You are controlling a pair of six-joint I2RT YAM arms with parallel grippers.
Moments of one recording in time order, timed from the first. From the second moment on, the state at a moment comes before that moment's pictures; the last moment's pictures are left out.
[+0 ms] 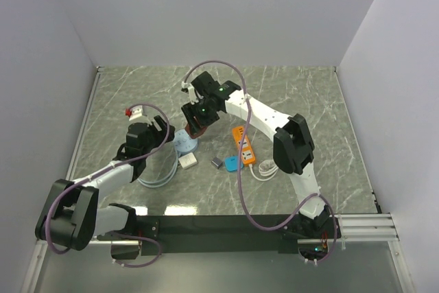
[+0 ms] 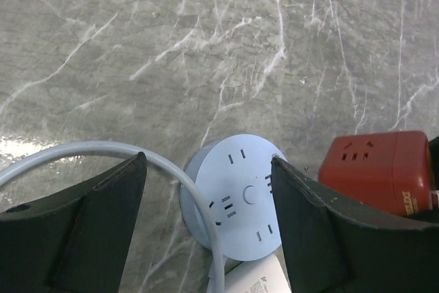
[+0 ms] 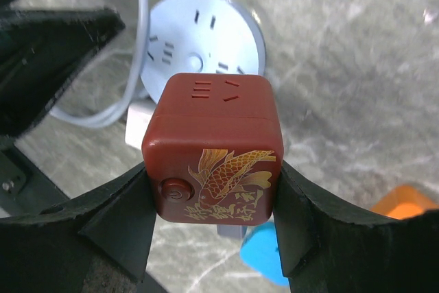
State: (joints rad) left arm -0.26 1.21 0.39 0.43 -0.07 -0.59; right arm 0.76 2.15 1.97 -0.85 -0.25 0.13
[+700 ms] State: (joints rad) left arm -0.25 1.29 0.38 0.48 -0.03 -0.59; right arm 0.77 2.29 2.15 -1.00 -0.23 0.13
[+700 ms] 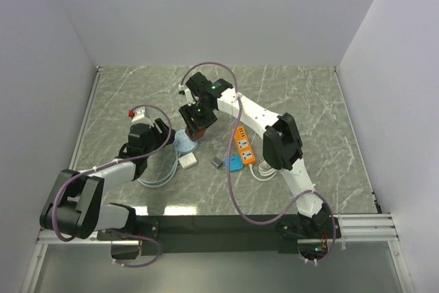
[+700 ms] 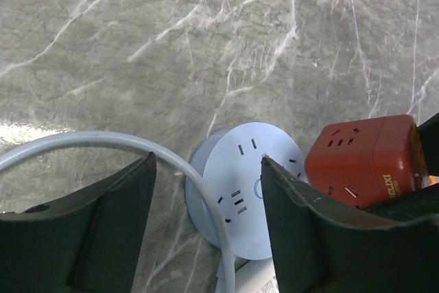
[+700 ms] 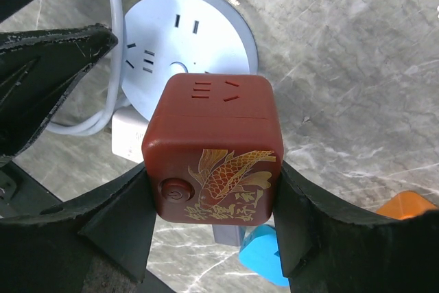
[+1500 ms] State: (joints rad) left arm -0.25 1.43 0.43 0.48 0.01 -0.59; right arm 0.78 2.34 2.21 -1.03 -0.22 0.13
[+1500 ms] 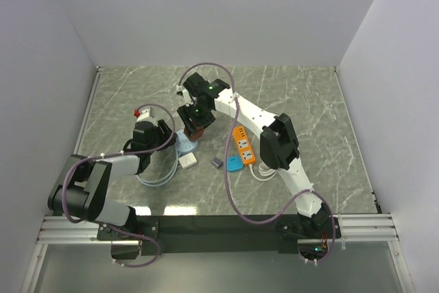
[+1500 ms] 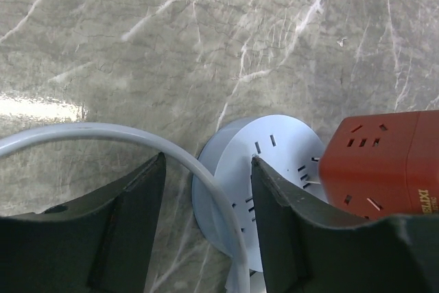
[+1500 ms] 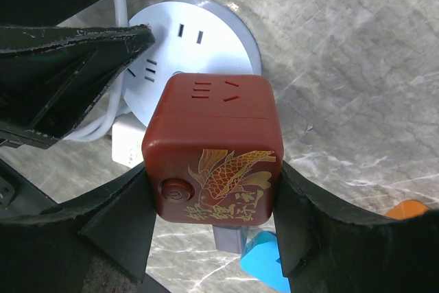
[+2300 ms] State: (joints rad) left arm -0.30 1.50 0.50 0.44 0.01 -0.60; right arm 0.79 2.32 2.17 -1.00 -0.20 0.16
